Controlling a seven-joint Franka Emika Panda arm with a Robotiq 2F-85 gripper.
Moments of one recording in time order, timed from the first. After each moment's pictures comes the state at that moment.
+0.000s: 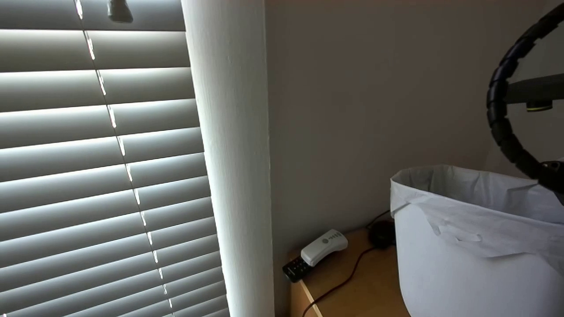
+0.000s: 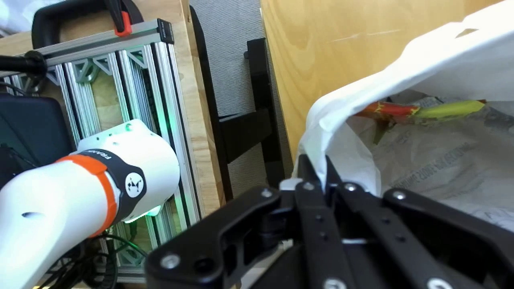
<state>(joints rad) -0.10 -0.44 0.10 -2.38 0.21 1.69 1.68</state>
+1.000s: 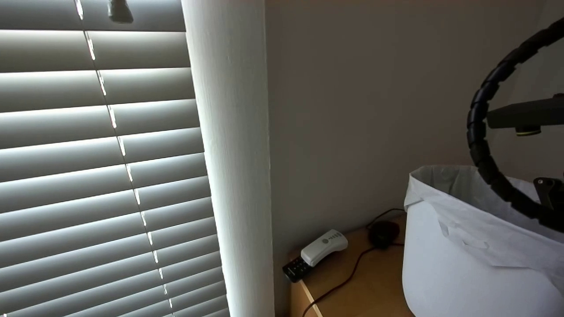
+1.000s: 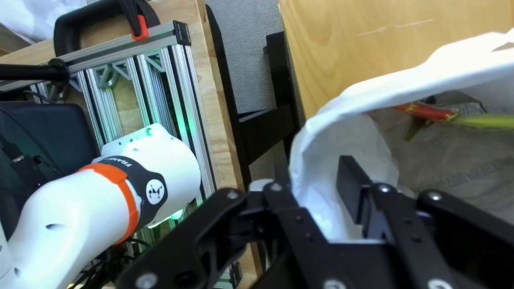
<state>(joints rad) -0.09 -0.42 0.12 -2.40 0.21 1.68 1.74</state>
